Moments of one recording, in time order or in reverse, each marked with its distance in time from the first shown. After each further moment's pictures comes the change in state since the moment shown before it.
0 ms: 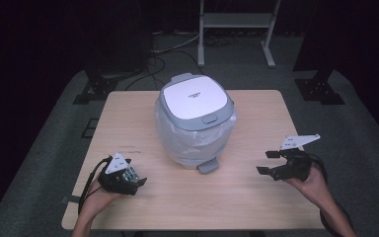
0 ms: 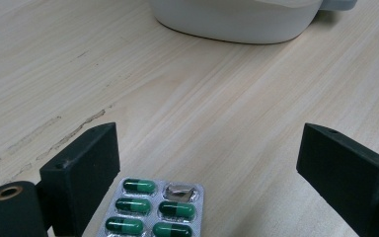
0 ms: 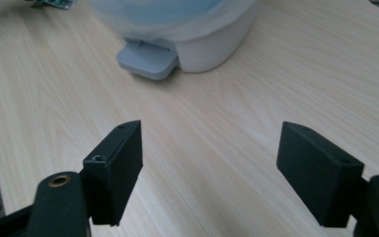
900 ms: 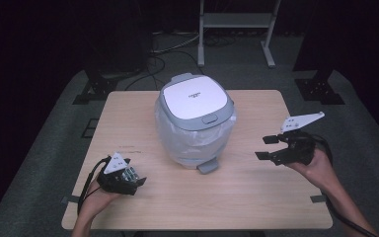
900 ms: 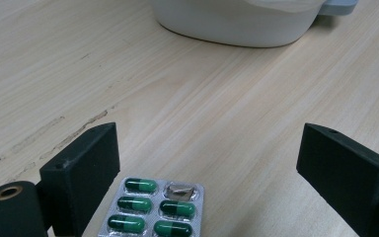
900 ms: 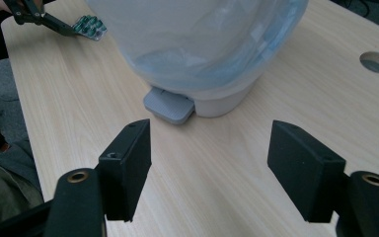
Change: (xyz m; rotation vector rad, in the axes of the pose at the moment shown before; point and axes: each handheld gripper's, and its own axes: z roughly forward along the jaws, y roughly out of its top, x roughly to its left) left arm 0.000 0.001 -0.003 -0.013 0.006 -0.010; right arm 0.012 0.065 -0.032 0.004 0.028 -0.079
